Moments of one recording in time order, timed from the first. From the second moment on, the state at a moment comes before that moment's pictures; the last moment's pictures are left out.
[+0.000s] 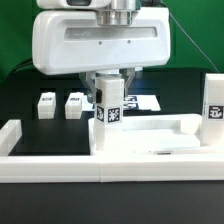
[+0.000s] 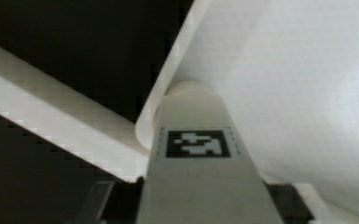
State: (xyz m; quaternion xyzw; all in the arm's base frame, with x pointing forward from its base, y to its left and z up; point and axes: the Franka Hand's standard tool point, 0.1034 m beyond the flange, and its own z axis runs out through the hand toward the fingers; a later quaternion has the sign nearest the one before) arm 0.622 -0.051 0.098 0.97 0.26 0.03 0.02
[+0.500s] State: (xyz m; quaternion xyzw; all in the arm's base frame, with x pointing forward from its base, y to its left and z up) arm 0.620 -0.054 0.097 1.00 -0.08 0.03 -0.01
